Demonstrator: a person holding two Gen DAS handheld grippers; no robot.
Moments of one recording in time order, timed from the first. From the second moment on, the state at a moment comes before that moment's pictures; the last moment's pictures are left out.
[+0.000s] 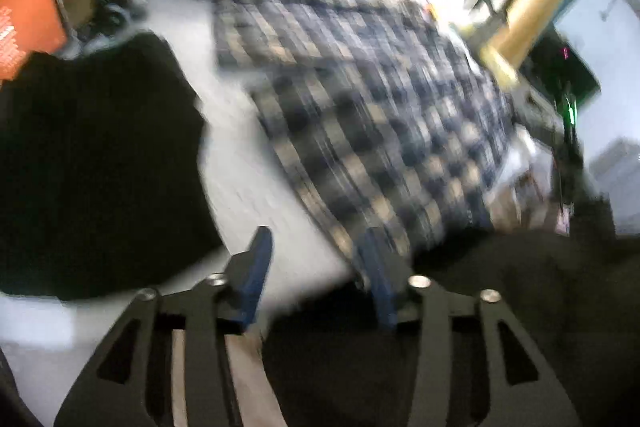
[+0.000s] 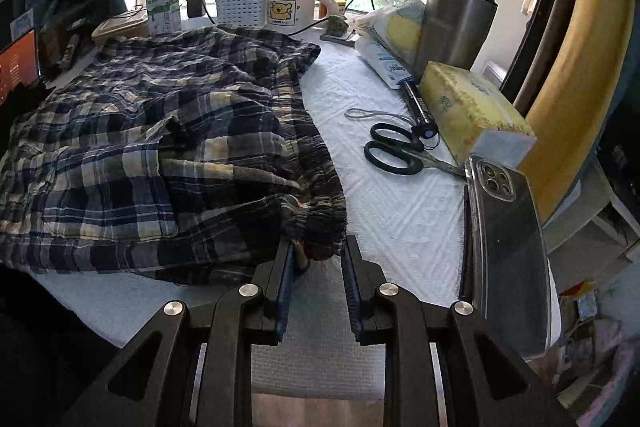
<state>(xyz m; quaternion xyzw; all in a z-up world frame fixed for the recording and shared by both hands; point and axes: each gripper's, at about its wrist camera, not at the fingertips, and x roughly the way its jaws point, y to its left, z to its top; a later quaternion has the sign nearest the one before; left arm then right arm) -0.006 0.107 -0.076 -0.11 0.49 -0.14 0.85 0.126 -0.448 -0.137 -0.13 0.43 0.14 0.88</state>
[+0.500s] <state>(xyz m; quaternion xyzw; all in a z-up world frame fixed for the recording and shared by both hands) 0.104 0.089 -0.125 -0.08 0.48 -0.08 0.87 0.169 -0.448 -0.098 -0.08 0.38 0.16 0.91</state>
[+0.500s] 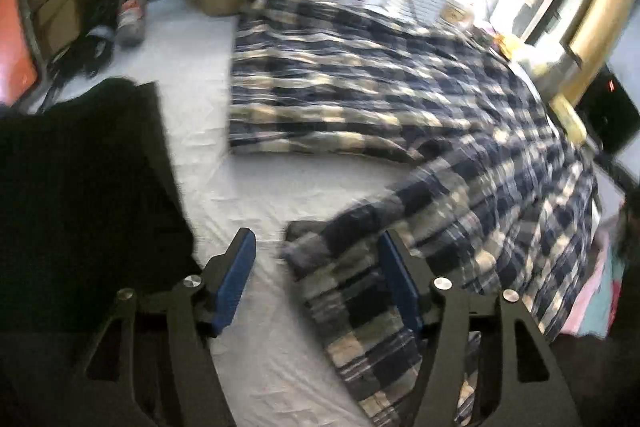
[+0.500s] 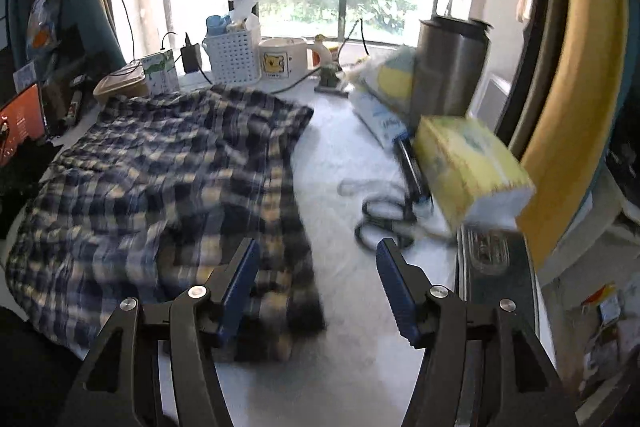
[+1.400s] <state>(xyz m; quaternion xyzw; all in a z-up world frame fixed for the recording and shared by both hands) 0.154 0.115 -0.109 -0.02 0.45 0.00 0.89 0.403 -0.348 -0.160 -0.09 0.48 0.25 0.84</state>
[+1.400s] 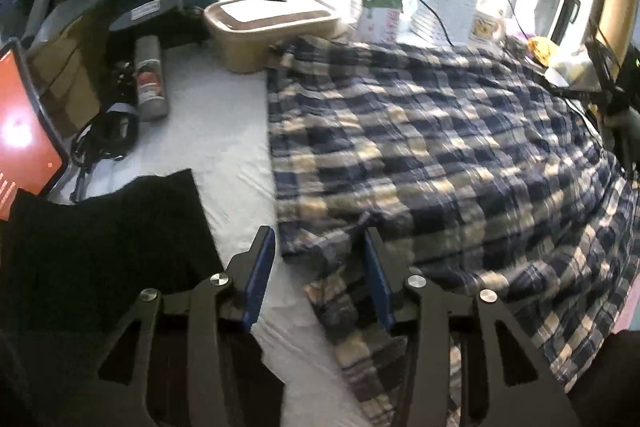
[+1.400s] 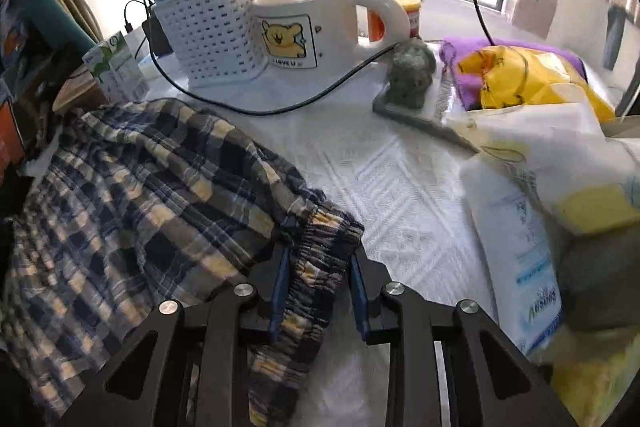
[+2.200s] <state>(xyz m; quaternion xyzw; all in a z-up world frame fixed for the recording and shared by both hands) 0.045 0.074 -0.093 -0.05 0.39 -0.06 0.92 0.218 -0.387 -0.089 -0.19 0.36 0.17 0.90</state>
